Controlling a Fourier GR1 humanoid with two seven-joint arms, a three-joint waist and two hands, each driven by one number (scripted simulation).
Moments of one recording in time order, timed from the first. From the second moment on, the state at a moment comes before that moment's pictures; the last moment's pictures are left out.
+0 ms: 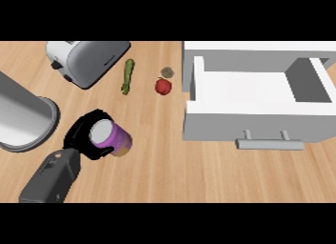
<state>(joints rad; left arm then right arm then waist) -0.54 0.19 0.22 -0.39 0.15 -0.55 -0.49 0.47 -0.02 -0.72 -2.24 -0.54 0.51 0.21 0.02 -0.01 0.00</state>
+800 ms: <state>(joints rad) -0.51 0.01 0.15 -1.02 0.28 -0.03 -0.20 0.48 -0.01 -0.71 -2.29 -0.55 0.48 0.23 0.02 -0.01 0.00</state>
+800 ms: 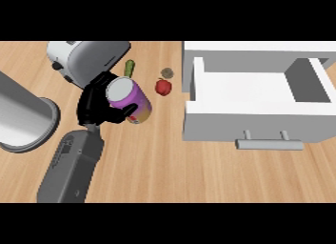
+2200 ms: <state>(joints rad) -0.97 0.00 -0.12 -1.18 0.25 0.52 0.22 0.46 -0.01 -0.71 -2.26 -0.57 0.50 0.23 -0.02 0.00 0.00</state>
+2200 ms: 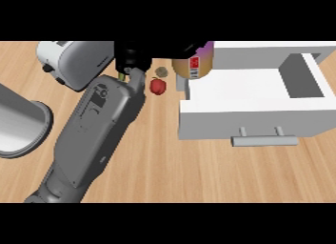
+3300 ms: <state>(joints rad) -1.33 0.00 -0.30 -0.67 0.62 0.64 -0.01 0.38 -0.02 -0.66 -2.26 -0.51 0.46 0.25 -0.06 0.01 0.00</state>
